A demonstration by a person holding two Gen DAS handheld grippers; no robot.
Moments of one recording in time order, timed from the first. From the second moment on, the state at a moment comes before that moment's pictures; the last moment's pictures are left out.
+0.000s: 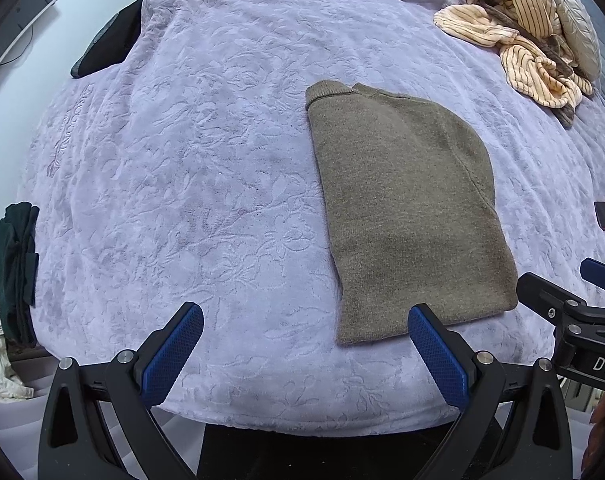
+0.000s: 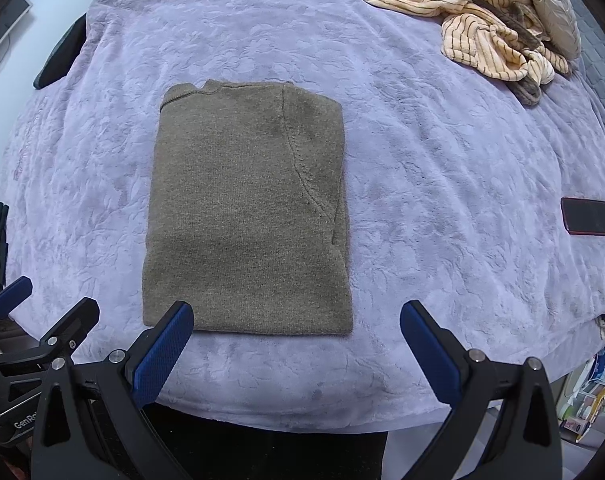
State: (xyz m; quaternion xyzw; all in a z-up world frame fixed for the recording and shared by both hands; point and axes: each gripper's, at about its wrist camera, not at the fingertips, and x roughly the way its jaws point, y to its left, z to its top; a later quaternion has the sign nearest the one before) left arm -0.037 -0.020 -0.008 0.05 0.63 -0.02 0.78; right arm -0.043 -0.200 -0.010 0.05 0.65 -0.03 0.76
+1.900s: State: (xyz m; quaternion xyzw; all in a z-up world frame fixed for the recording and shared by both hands) left arm -0.038 -0.023 -0.014 0.06 0.63 -0.02 0.77; right arm -0.045 -0.206 -0.013 0.05 0.66 -0.03 0.75
